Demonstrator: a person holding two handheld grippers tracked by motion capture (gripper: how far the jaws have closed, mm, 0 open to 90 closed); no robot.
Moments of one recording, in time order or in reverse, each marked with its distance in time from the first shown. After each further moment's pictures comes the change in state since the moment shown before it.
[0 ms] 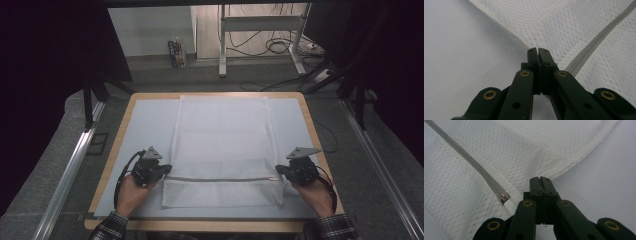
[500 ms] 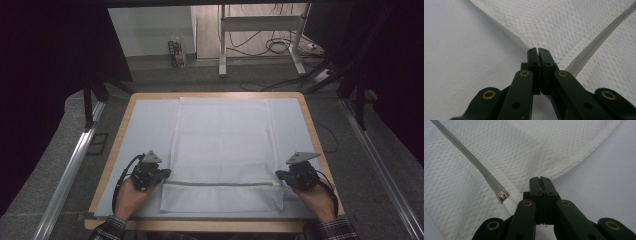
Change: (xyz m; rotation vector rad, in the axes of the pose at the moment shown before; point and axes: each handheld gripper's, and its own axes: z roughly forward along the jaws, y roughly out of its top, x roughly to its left) left arm -0.002 -0.008 0.000 0.032 -0.014 -0.010; right arm 0.006 -0.010 0.000 0.036 0.022 -0.009
